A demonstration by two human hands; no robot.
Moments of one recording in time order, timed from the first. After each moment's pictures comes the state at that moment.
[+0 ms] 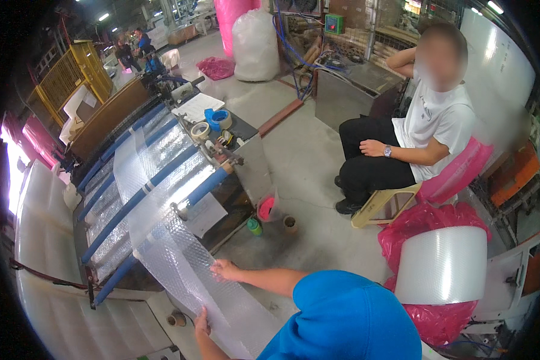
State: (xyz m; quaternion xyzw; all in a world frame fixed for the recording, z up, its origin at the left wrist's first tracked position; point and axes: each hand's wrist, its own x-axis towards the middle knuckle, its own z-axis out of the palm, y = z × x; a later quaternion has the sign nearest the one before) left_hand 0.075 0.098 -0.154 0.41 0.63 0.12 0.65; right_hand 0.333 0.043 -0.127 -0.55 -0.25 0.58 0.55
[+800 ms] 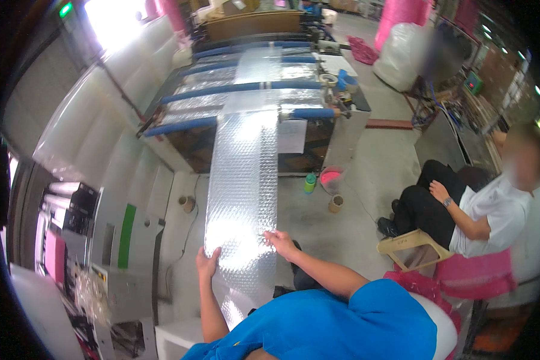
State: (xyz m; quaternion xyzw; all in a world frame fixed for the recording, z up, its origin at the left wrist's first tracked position) left_hand 0.006 -0.132 -0.047 0.55 0.66 0.37 0.35; right_hand 0.250 -0.159 -0.094 -0.56 -0.31 0.60 0.48
